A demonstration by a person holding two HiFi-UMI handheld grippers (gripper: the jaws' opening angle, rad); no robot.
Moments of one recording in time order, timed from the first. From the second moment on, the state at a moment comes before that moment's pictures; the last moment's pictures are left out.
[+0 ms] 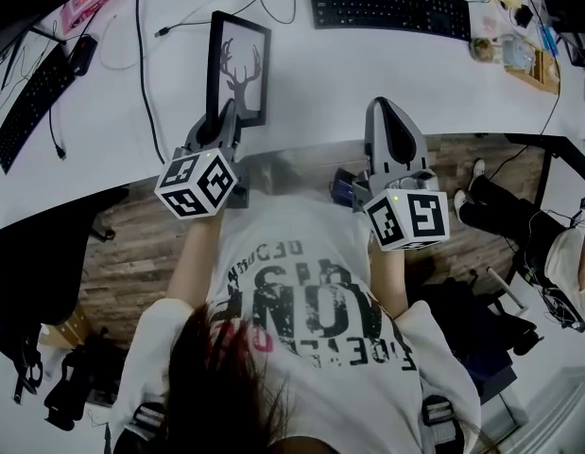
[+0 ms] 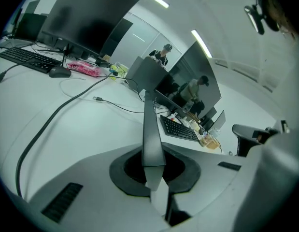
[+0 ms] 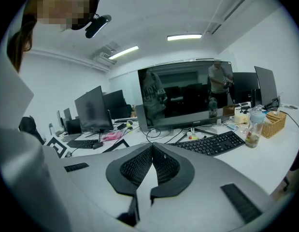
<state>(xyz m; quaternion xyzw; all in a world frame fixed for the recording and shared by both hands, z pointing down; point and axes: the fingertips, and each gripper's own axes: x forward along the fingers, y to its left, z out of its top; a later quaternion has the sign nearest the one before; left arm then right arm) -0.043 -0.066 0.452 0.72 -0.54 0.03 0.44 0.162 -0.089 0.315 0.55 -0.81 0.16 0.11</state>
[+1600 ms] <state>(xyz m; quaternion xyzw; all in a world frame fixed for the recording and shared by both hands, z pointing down) -0.064 -0.054 0.498 0.69 -0.56 0.15 0.42 0.153 -0.087 0.324 0.53 -0.83 0.17 0.10</state>
